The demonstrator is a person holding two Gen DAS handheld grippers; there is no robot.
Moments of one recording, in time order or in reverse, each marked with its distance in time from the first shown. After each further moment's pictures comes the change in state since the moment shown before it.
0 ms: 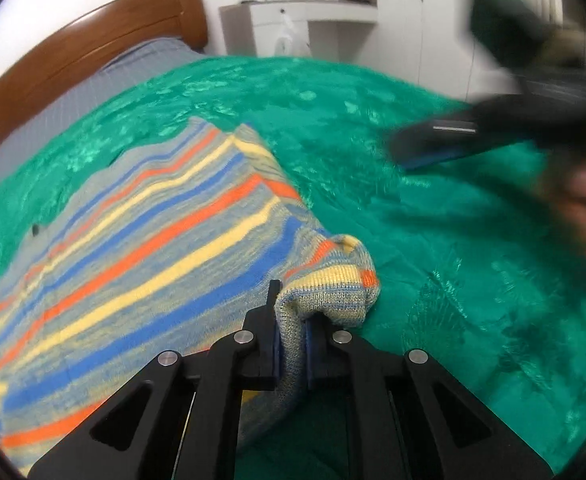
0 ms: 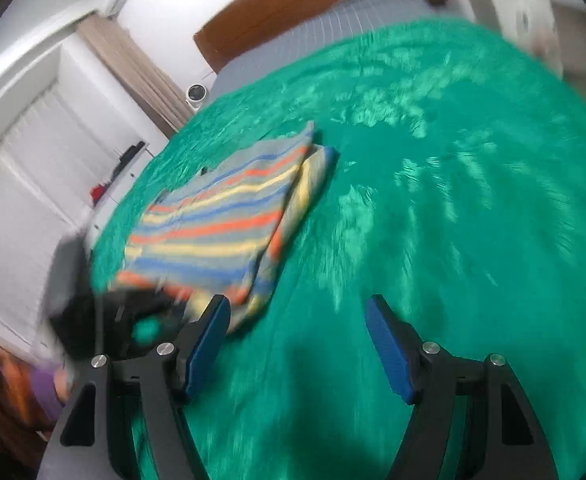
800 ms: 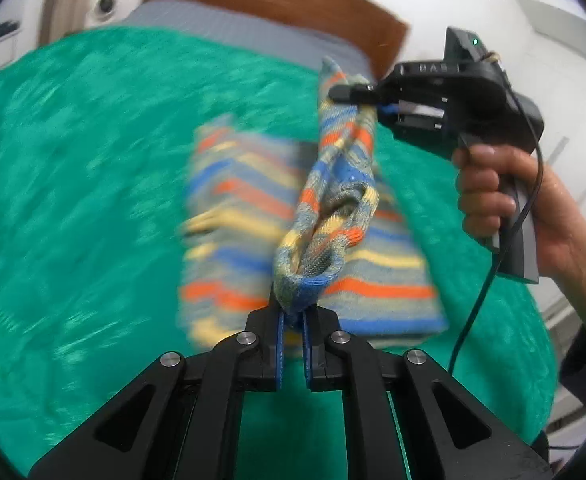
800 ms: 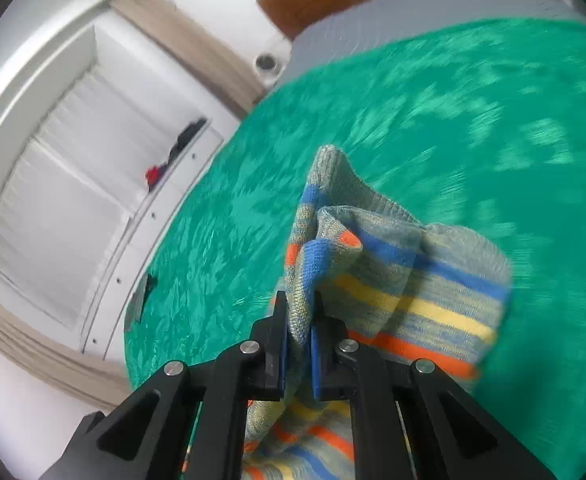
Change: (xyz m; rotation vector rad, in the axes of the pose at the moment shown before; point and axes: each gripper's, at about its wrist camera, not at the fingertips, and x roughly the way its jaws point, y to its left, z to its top) left arm -0.136 0.232 -0.137 -0.725 -0.076 0.093; right arm 0.235 0.270 0.133 -0.084 0.126 0.212
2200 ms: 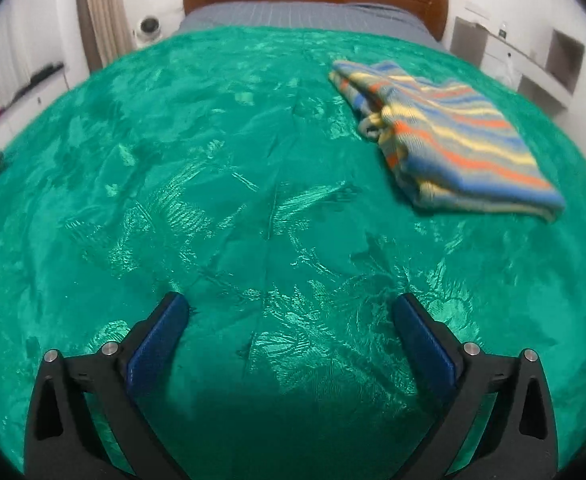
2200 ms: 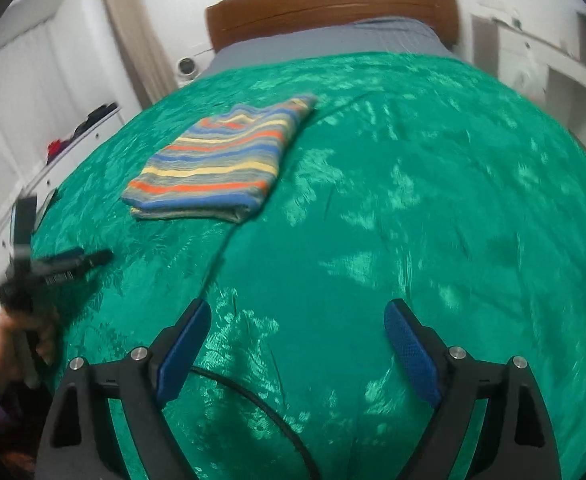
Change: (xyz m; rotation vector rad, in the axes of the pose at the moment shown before) left arm -0.028 0.058 -0.069 0.171 0.006 0.355; right arm -0.139 0.023 -0.301 -0.073 -0.159 -0.540
